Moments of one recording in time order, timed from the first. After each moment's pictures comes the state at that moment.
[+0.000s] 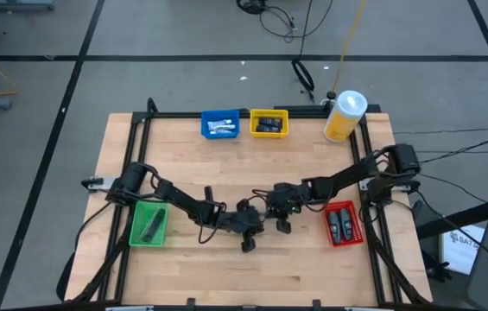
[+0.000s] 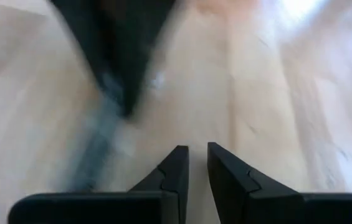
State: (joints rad) left arm -0.28 2.11 1.06 0.37 -0.13 -0.42; right arm 0.10 1.73 0.69 0.27 -0.19 0.27
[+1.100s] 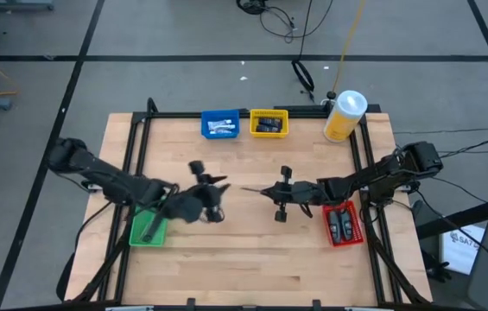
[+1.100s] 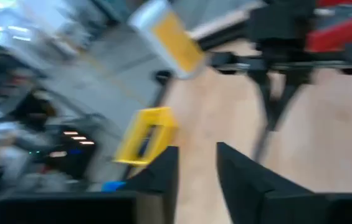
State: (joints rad) left arm -0.39 1.40 1.06 -0.24 -0.90 0.13; right arm 0.16 1.54 0.60 0.50 0.34 0.01
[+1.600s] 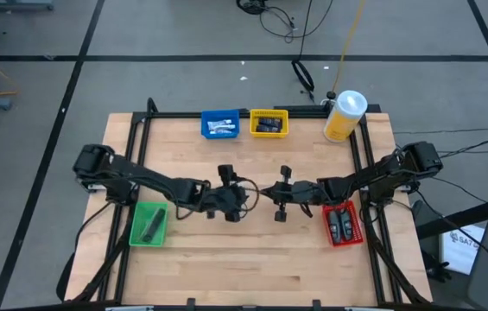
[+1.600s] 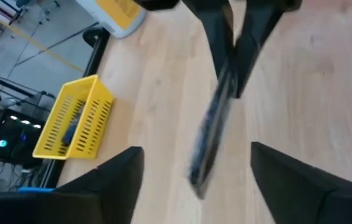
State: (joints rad) left arm -0.21 1.68 1.06 -0.09 -0.58 0.16; right arm 0.16 1.54 0.60 0.52 0.34 -0.01
